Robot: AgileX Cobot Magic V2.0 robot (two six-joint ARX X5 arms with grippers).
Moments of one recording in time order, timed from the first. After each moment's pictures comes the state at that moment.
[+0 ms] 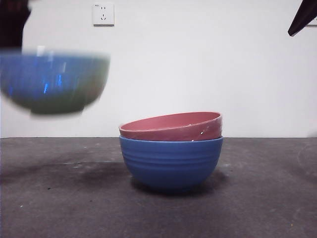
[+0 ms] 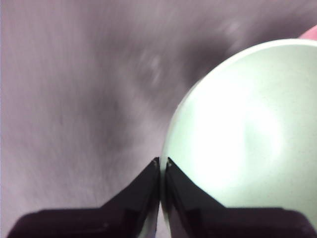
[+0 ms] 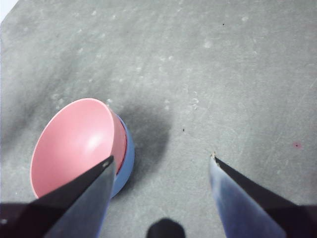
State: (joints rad) left arm -0.26 1.29 1.19 -0.99 0.05 0.00; right arm 0.20 0.79 0.79 -0.60 -0.26 0.16
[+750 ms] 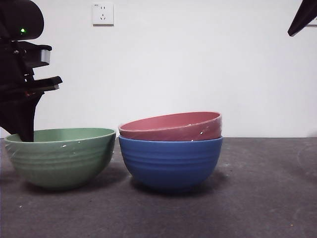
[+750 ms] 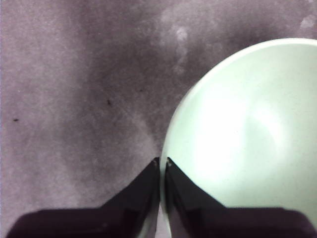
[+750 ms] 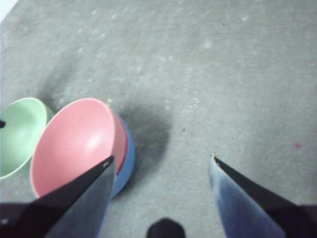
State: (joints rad) left arm -0.25 1.48 0.99 -0.65 0.05 -0.05; right arm 0.21 0.79 0.79 -0.60 -0.26 0.16
